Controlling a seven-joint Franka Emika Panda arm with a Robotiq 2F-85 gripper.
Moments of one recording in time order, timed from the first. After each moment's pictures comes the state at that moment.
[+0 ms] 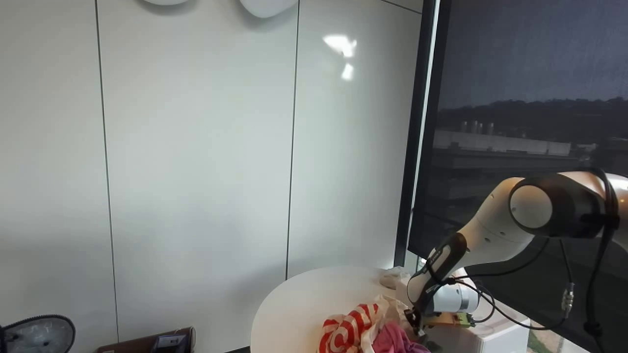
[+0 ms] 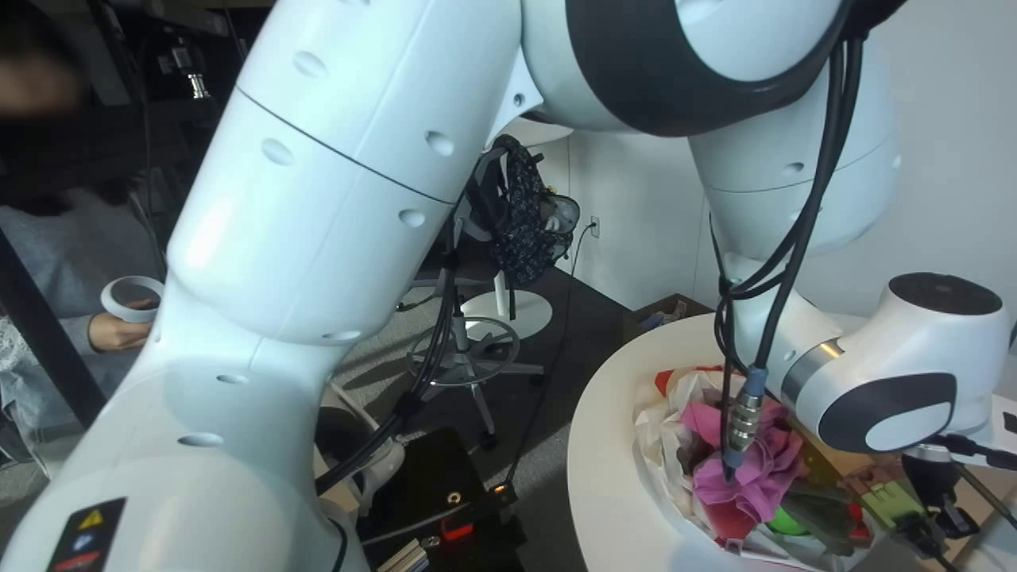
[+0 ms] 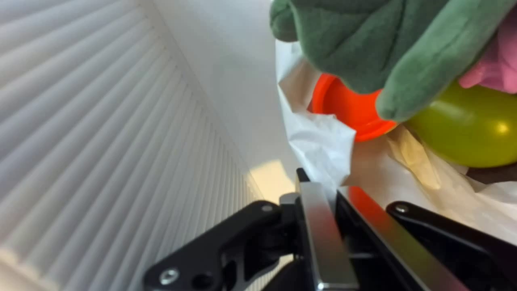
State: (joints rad) arm -0.06 0.65 -0.08 -2.04 0.14 2.96 0.04
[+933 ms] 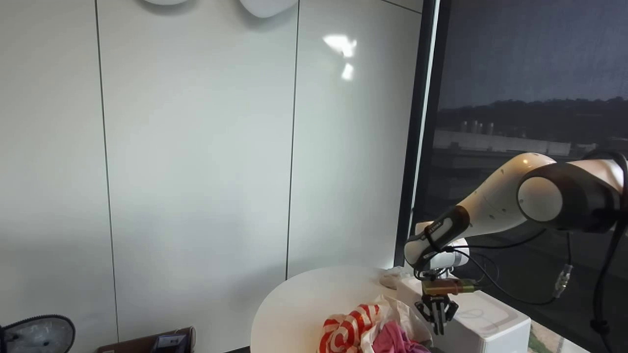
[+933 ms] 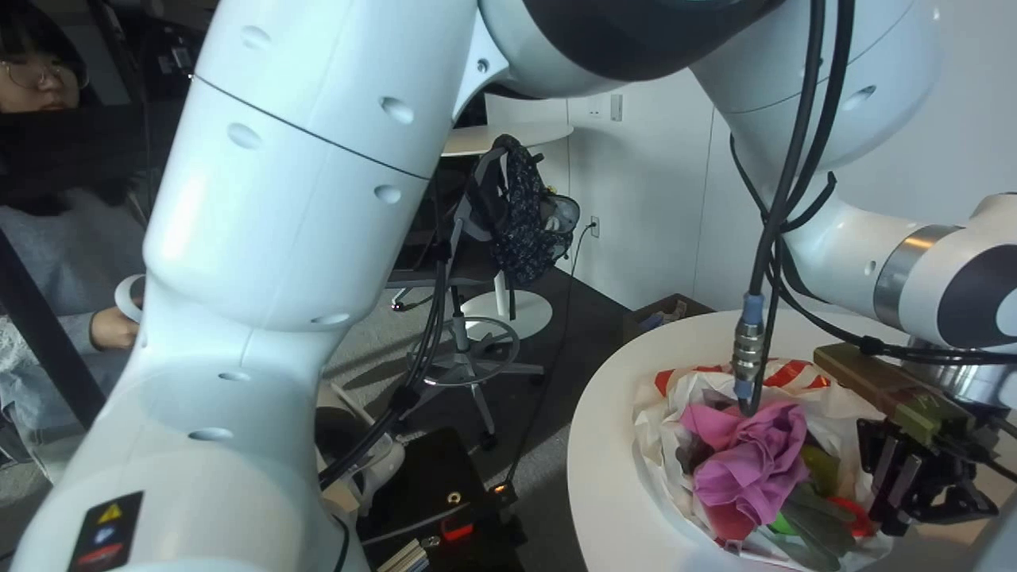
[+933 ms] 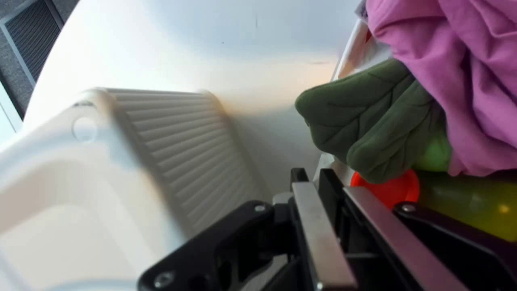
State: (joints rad) arm 0.00 0.57 -0.18 -1.84 -0.02 2.18 0.25
